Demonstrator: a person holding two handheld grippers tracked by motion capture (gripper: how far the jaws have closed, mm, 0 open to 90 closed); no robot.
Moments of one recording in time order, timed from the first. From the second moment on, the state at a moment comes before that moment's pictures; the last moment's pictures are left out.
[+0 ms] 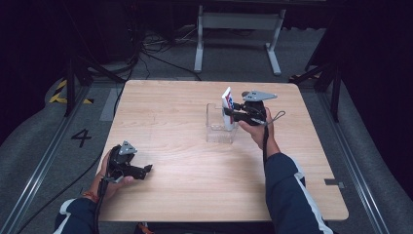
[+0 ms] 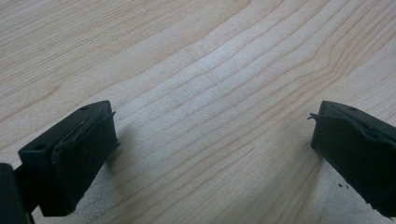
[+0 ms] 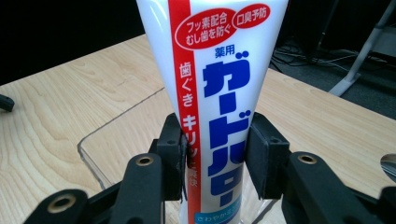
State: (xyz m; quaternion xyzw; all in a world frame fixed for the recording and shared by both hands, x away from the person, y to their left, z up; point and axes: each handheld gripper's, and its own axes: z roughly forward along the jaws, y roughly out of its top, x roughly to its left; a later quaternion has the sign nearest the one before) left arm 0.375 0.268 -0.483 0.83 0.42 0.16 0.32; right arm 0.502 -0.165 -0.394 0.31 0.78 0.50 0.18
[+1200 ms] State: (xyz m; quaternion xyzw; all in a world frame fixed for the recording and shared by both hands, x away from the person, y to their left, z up) left arm 0.375 0.268 -0.483 0.83 0.42 0.16 0.32; right arm 0.496 -0.154 -0.410 0.30 0.83 0.43 0.18
